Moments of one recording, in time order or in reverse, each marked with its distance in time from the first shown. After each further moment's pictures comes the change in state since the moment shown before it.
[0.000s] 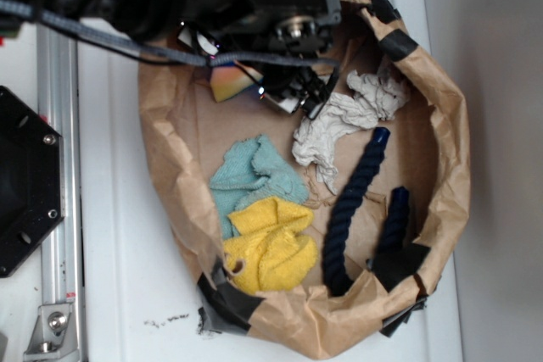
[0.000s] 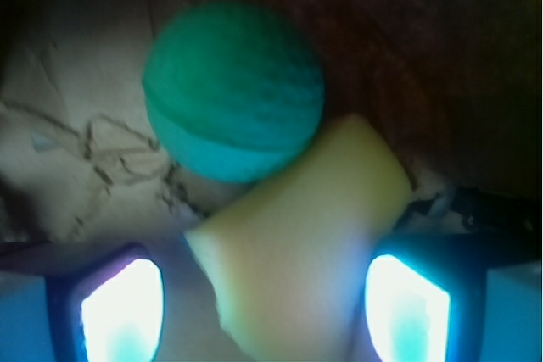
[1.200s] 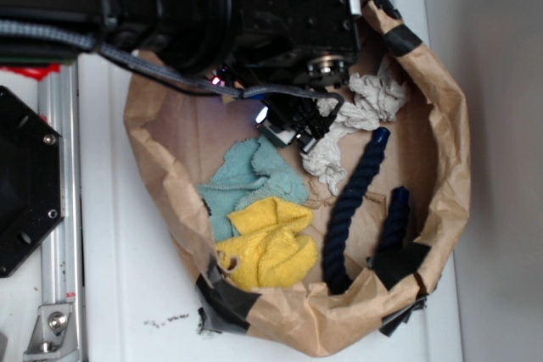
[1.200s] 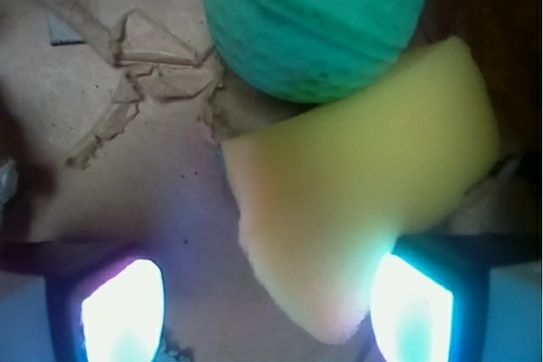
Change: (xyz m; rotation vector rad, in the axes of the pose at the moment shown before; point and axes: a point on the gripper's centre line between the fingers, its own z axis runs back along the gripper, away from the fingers) arm -0.012 -0.014 -0.006 0.019 0.077 -0.085
